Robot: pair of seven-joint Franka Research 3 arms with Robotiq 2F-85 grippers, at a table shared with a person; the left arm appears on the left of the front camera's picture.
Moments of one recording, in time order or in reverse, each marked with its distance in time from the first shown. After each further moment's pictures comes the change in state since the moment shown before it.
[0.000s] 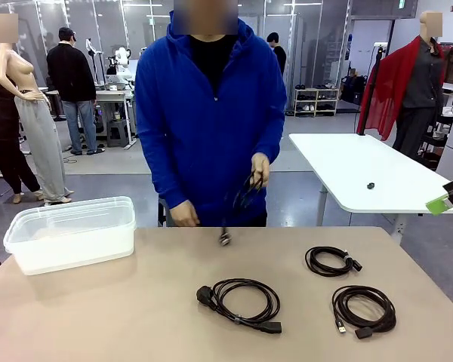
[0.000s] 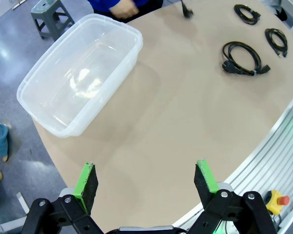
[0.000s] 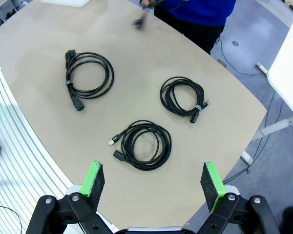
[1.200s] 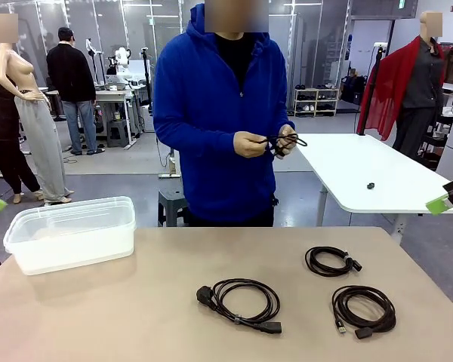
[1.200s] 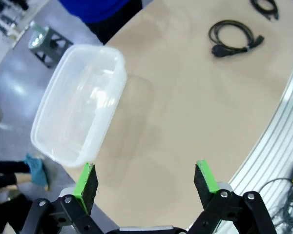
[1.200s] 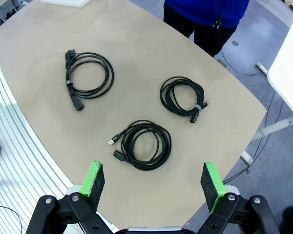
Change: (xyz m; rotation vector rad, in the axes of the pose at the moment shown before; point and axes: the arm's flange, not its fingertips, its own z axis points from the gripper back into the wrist) left arm 0.044 -0.062 0.005 0.051 0.027 -0.334; right arm 0.000 0.000 0.000 0.000 0.000 0.000
